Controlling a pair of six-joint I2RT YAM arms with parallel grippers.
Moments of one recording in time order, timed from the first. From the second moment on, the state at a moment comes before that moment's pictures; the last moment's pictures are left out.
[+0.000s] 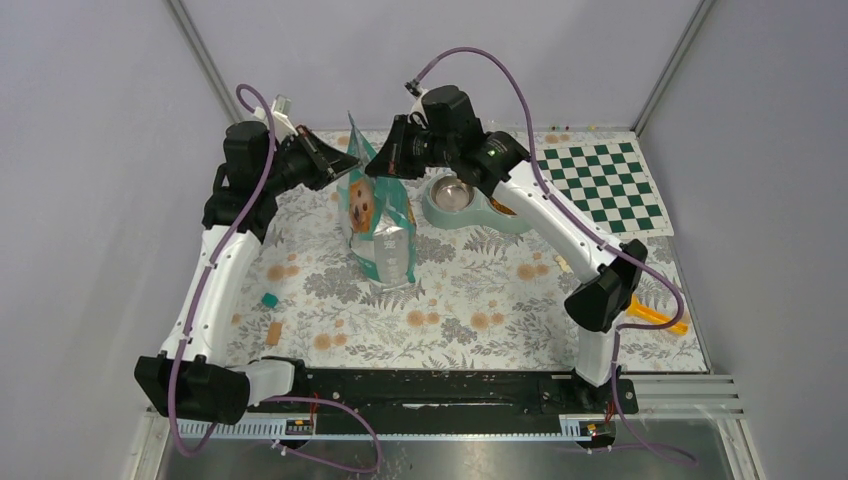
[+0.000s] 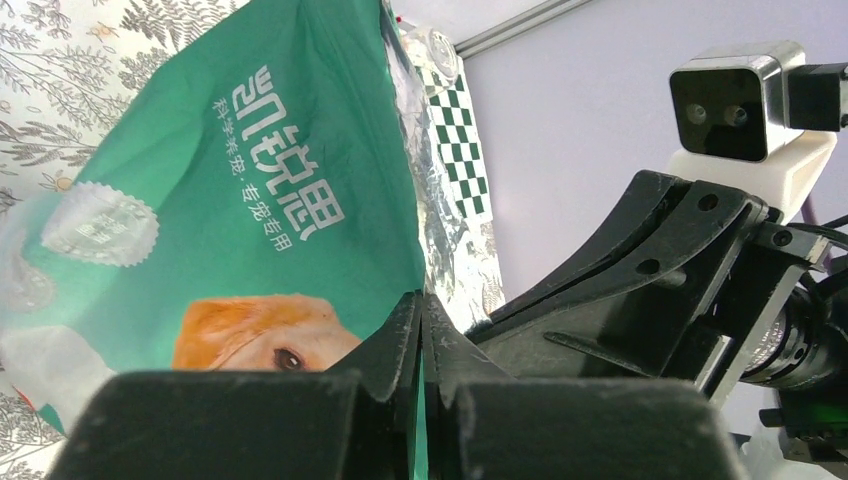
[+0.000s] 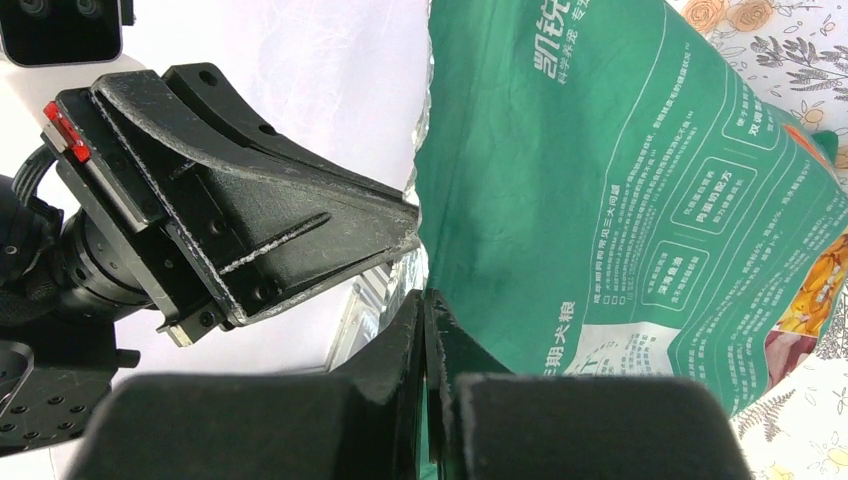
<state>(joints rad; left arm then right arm) -0.10 1.23 1.33 -0.41 0.55 -0.79 0.77 1.91 2.12 -0.63 -0.31 0.81</state>
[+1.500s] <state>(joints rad) -0.12 1.17 1.27 -0.46 0.56 -0.82 0.88 1.86 2.16 -0.80 -0.11 0.62</state>
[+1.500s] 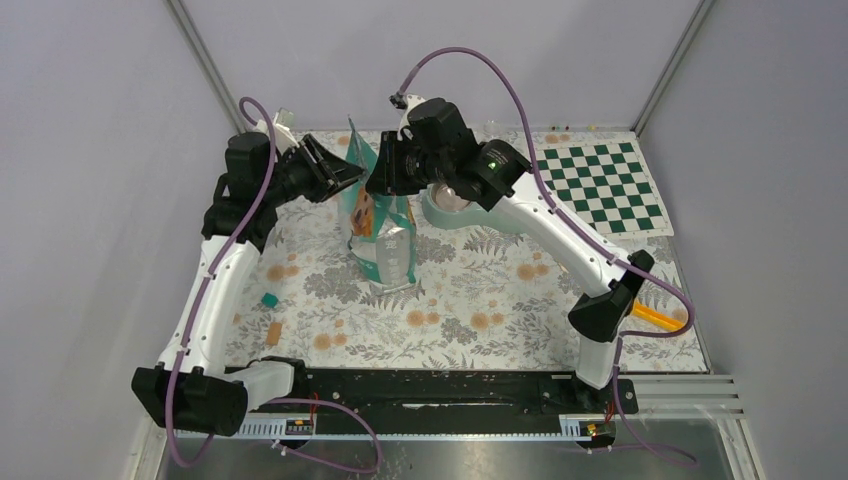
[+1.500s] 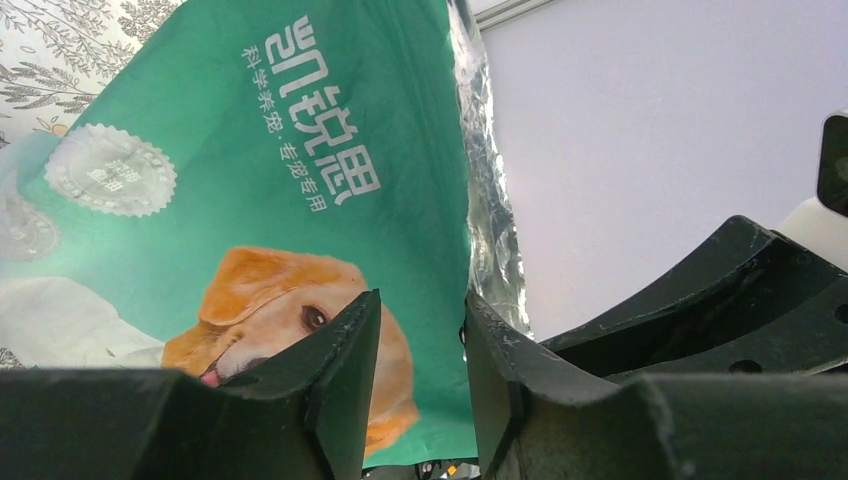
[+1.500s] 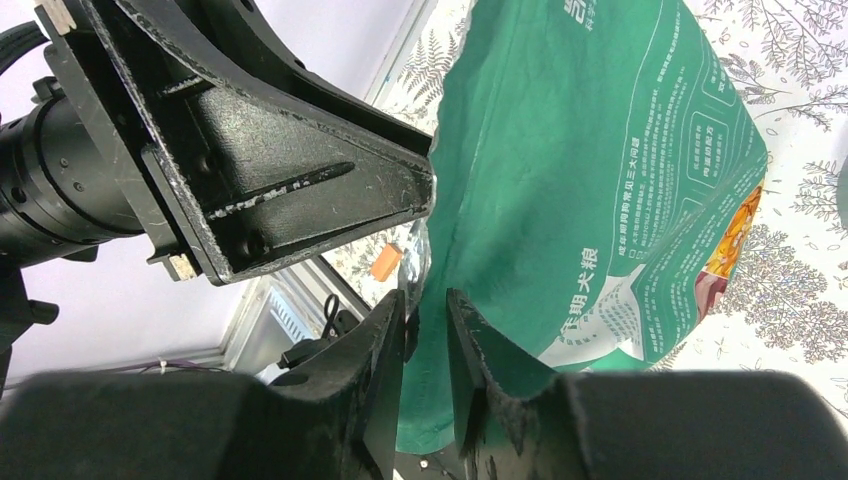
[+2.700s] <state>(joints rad) -0.11 1.18 1.24 -0.29 0.64 -0.97 0.89 1.97 2.39 -0.93 -0.04 0.58</state>
